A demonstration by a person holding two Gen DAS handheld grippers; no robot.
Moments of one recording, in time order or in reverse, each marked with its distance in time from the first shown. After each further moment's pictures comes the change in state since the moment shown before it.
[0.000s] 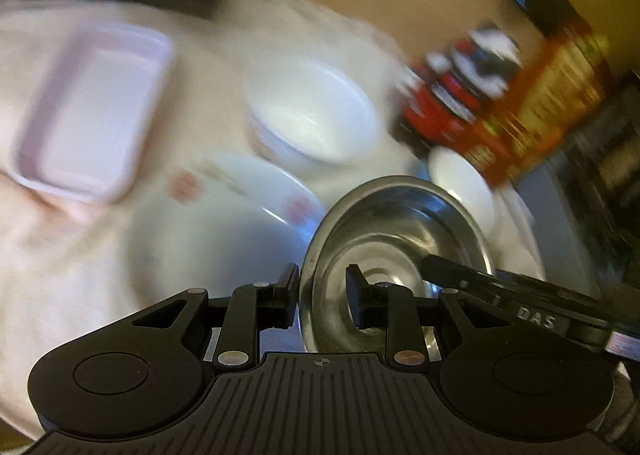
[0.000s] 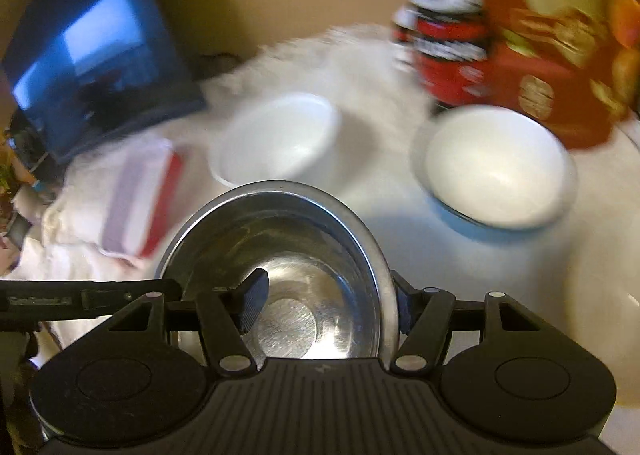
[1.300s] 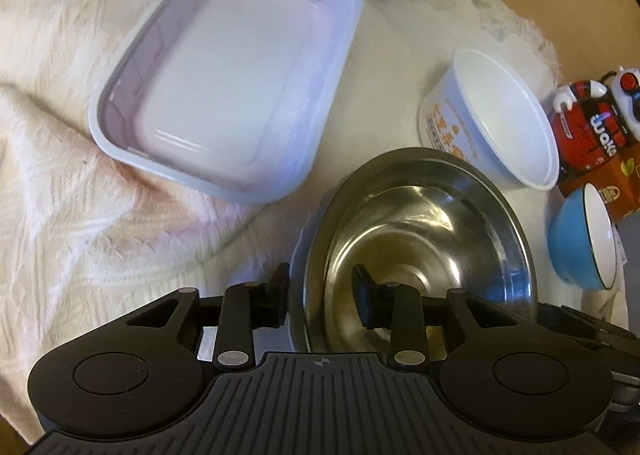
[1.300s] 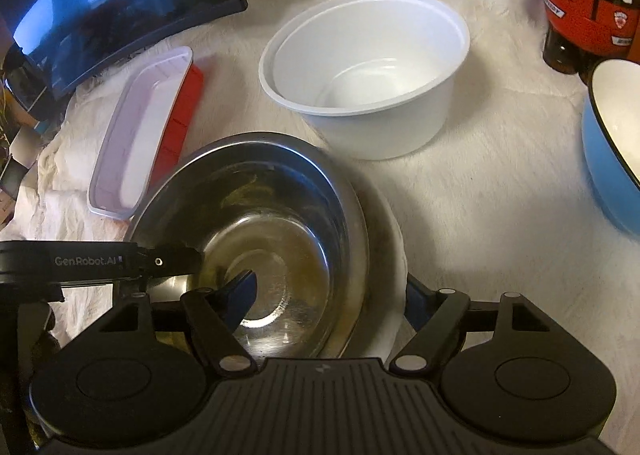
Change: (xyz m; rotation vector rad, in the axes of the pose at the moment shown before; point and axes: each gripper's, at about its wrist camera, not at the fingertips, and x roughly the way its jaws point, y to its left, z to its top) left arm 0.060 0.091 0.015 -0.160 0.119 0.180; right arm 0.099 0.031 -0.002 -0.018 0.225 0.022
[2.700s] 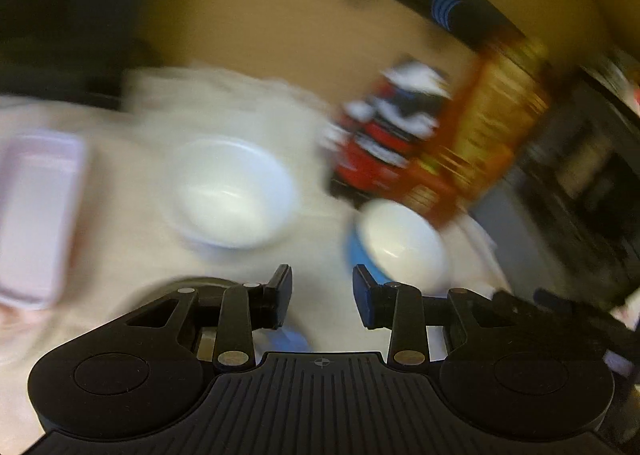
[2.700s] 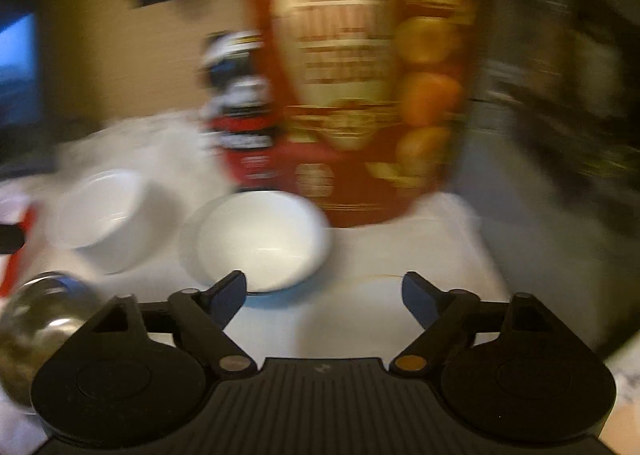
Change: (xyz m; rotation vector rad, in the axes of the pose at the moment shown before) left arm -0.070 -0.165 -0.022 0.348 -0.220 -0.286; right arm -0.201 -0.154 -0.068 0.115 -0.451 -0.561
